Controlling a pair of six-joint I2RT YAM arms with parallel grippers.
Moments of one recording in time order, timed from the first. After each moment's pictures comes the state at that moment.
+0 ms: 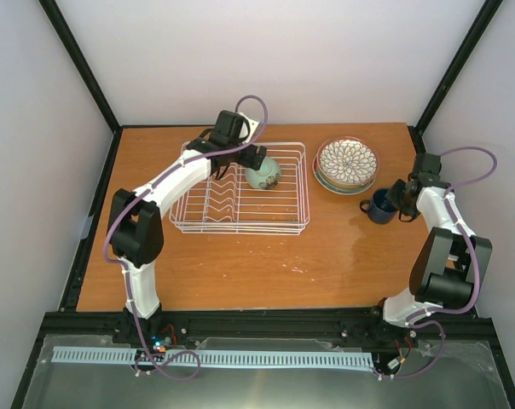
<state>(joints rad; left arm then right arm) -0.49 1.92 1.68 -0.47 0.01 0.02 -0.27 1.54 1.07 -0.60 -0.08 0.41</state>
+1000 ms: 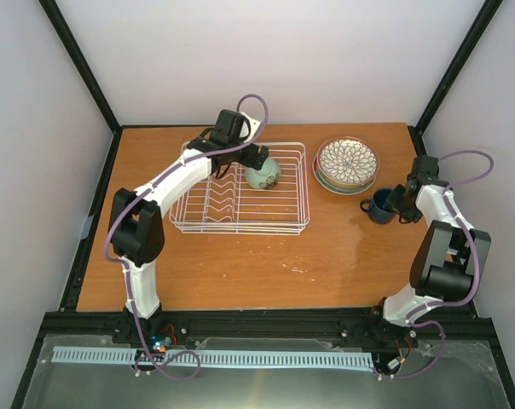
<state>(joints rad) -0.49 1.93 1.70 -0.47 0.06 0.02 -0.28 1.57 1.07 -0.66 -0.01 0.41</state>
